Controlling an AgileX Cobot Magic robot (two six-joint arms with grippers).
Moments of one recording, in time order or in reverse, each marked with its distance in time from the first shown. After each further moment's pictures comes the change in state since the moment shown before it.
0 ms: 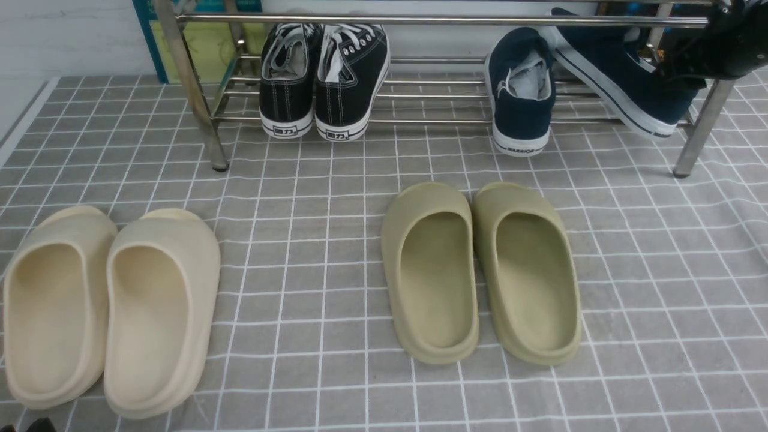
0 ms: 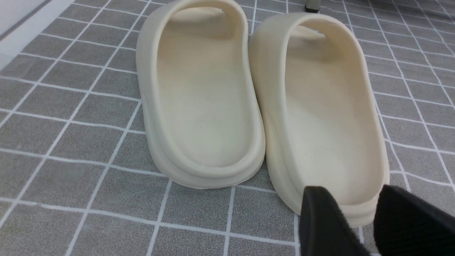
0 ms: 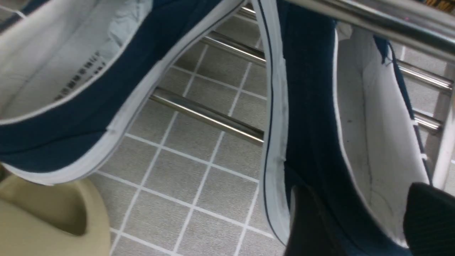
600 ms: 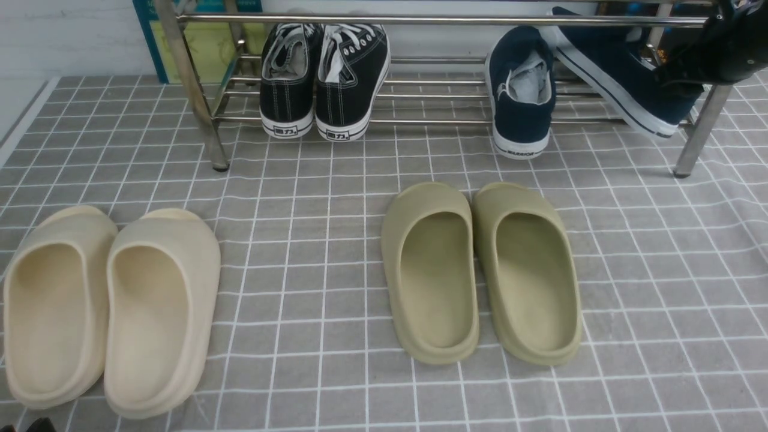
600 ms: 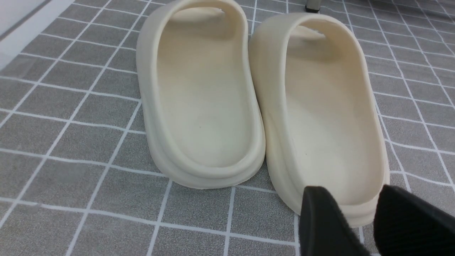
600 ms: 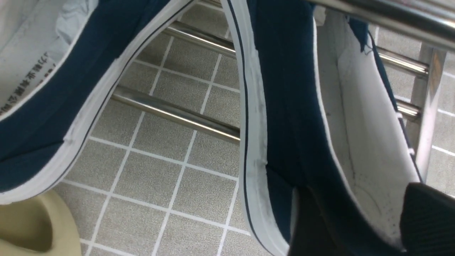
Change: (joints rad) right arm 0.027 0.024 -0.009 -0.119 -0.021 0.109; left arm 0.000 0.000 0.000 0.000 0.000 0.000
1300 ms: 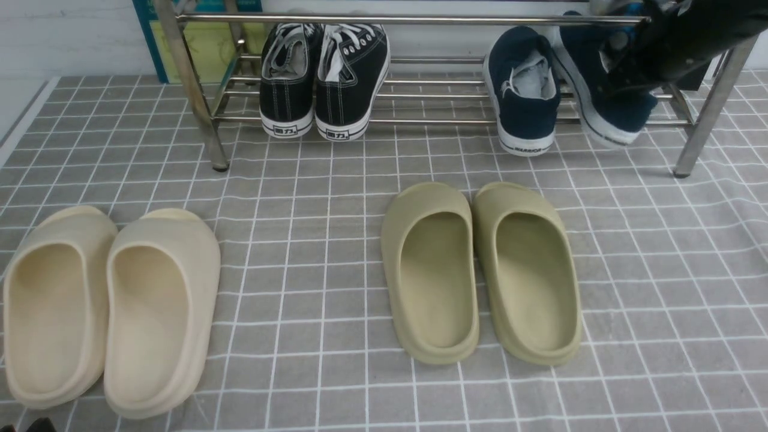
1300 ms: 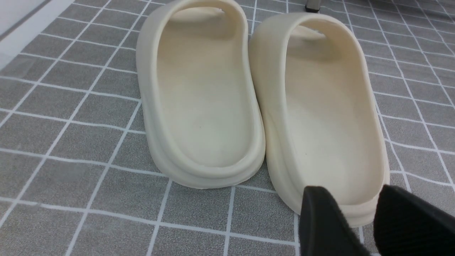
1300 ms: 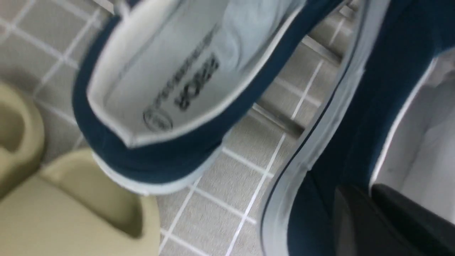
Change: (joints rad) right arm 0.138 -0.001 -0.056 -0.054 0.044 -0.024; left arm 0.000 0.000 0.000 0.000 0.000 0.000
